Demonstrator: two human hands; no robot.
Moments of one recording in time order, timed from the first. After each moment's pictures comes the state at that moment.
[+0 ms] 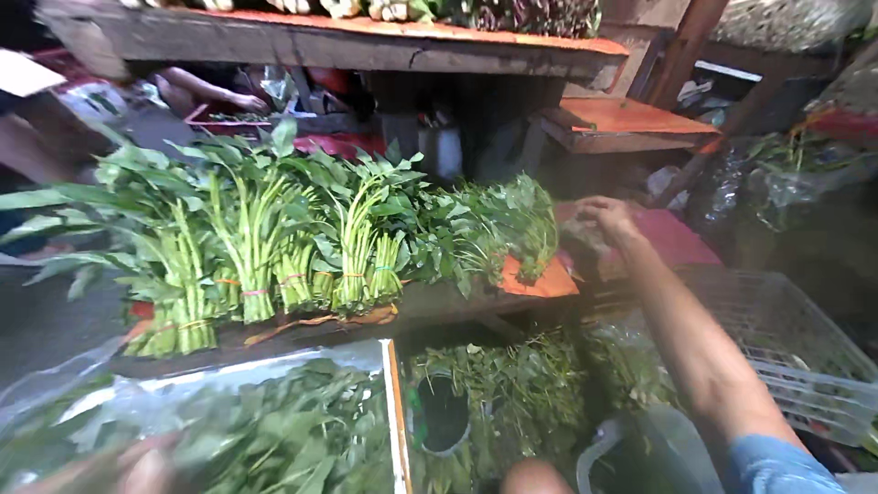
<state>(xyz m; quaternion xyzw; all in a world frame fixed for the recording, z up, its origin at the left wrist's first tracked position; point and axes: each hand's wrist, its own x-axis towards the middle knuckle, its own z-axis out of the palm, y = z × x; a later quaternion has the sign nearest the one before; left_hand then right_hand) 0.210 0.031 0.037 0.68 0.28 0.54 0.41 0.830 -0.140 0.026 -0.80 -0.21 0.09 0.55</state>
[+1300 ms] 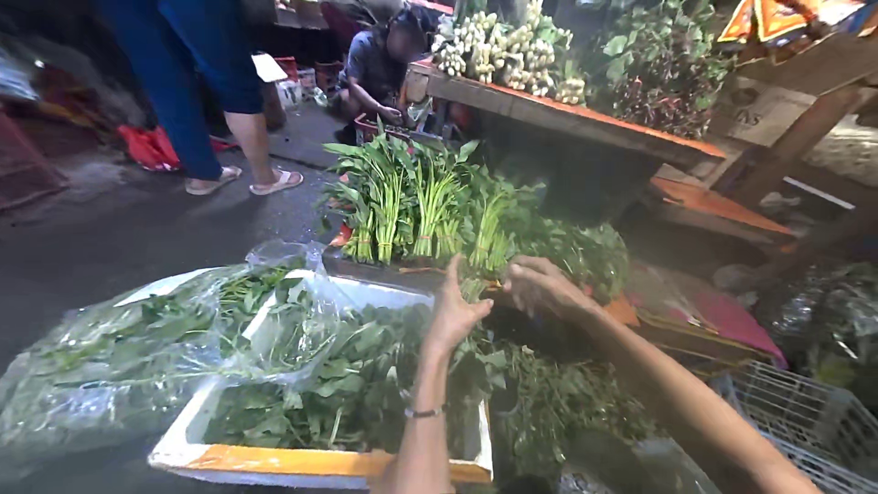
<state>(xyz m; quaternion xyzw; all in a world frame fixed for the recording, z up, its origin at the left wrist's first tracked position) 0.242 0.044 0.001 0.66 0.26 0.38 0.59 0.421 -0.038 0.072 -0.65 -0.56 0.37 0.36</state>
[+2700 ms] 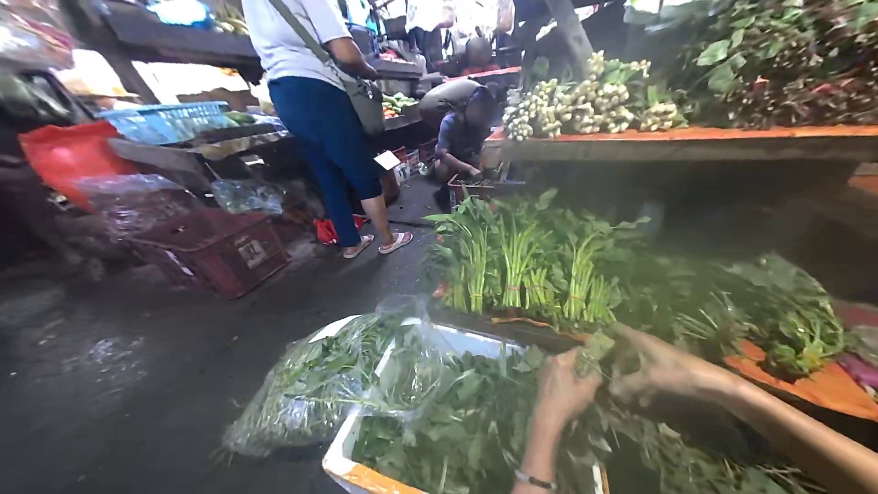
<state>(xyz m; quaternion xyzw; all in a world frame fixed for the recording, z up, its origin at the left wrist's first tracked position) 0.264 0.031 -0.017 0.78 0.29 0.27 0.49 0.442 -0.038 0.052 -0.70 -0.54 0.40 0.21</state>
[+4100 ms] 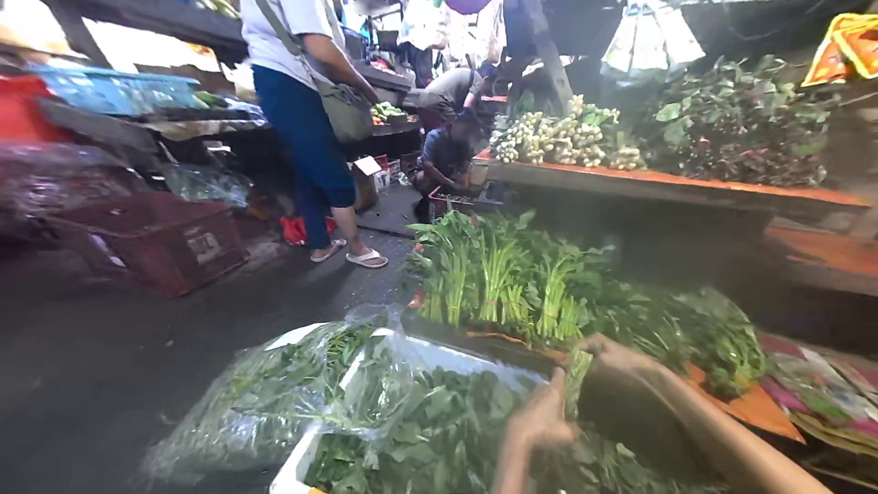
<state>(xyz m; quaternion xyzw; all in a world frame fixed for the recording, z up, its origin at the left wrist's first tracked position) 0.256 0.030 -0.012 0.83 0.18 0.12 0.51 0.474 -0.005 0.030 -0.62 -0.56 0.45 0.31</state>
